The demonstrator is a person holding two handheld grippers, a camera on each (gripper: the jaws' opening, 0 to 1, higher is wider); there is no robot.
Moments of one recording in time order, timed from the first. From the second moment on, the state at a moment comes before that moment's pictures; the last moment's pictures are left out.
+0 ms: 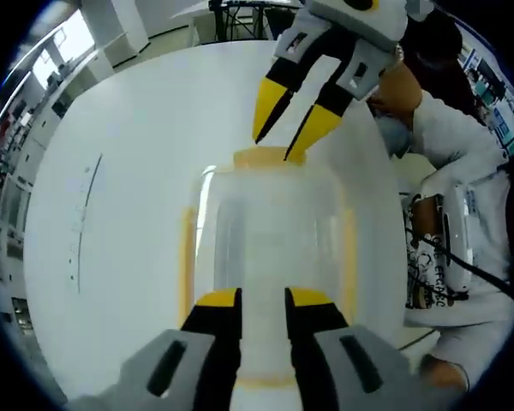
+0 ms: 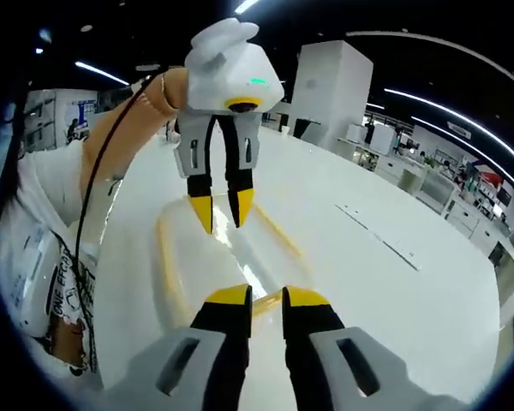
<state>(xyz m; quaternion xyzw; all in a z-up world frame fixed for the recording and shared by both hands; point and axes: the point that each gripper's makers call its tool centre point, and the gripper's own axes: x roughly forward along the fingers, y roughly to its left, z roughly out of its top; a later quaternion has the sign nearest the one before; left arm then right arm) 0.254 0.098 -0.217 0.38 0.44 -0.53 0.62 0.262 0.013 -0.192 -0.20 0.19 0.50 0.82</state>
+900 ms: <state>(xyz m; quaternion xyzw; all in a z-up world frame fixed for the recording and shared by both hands) 0.262 0.093 -0.217 0.39 0.45 -0.52 0.61 0.276 -0.013 -0.222 -0.25 0.23 0.51 0.79</state>
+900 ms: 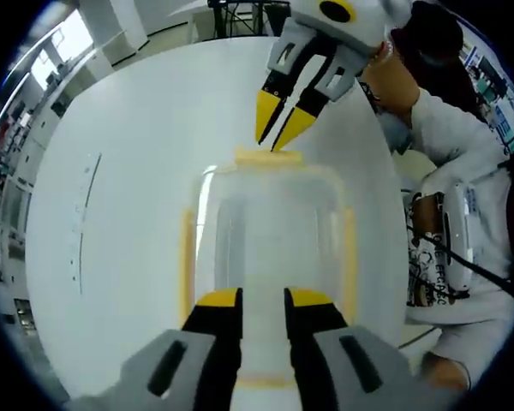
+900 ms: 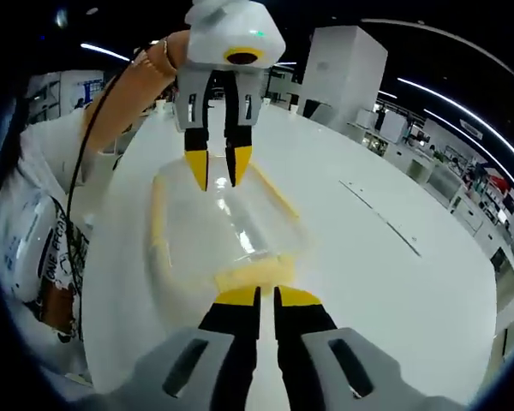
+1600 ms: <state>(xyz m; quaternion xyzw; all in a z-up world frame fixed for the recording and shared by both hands) 0.269 0.092 -0.215 0.40 0.46 -0.51 0.60 0.277 -0.009 -0.236 -0.21 0.12 0.64 0.73</state>
